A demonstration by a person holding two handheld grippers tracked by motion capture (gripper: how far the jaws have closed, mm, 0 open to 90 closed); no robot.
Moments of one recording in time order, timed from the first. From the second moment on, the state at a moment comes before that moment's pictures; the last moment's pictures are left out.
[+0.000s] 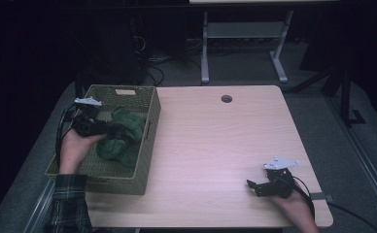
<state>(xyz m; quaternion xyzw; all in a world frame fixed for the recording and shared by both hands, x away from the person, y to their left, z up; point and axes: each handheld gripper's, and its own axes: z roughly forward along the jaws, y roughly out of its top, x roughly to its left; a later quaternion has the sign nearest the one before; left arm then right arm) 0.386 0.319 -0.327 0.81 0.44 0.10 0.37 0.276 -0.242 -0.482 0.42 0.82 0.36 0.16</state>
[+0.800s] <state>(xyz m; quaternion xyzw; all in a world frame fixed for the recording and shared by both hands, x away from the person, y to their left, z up) 0.379 0.302 -0.232 0.79 0.40 0.12 0.45 0.276 -0.242 -0.482 0.42 0.82 0.36 0.16</state>
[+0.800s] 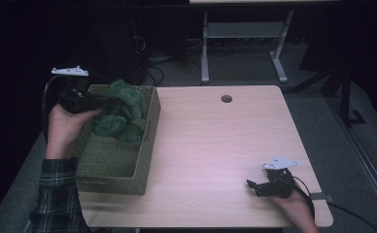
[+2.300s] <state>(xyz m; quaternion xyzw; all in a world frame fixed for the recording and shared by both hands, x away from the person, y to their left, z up) 0.374 0.135 -0.239 0.82 0.28 0.04 0.50 0.275 -0.242 -0.482 0.42 0.82 0.36 0.16</state>
